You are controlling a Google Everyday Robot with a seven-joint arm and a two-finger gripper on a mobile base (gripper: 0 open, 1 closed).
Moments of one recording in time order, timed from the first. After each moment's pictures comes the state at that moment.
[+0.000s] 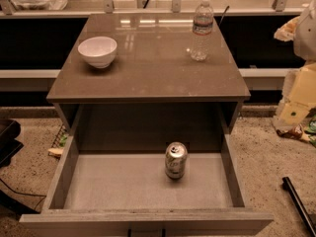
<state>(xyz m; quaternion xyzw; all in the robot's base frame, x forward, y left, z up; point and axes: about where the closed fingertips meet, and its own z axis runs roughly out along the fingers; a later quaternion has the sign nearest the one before) 0.438 -0.214 0.985 -0.60 0.78 -0.05 0.17</state>
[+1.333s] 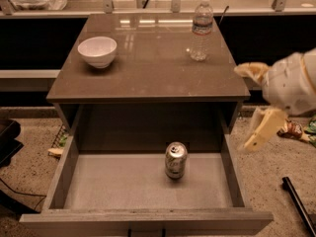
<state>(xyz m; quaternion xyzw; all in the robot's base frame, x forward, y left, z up) 0.457 -0.170 0.900 -0.64 0.69 0.12 0.32</state>
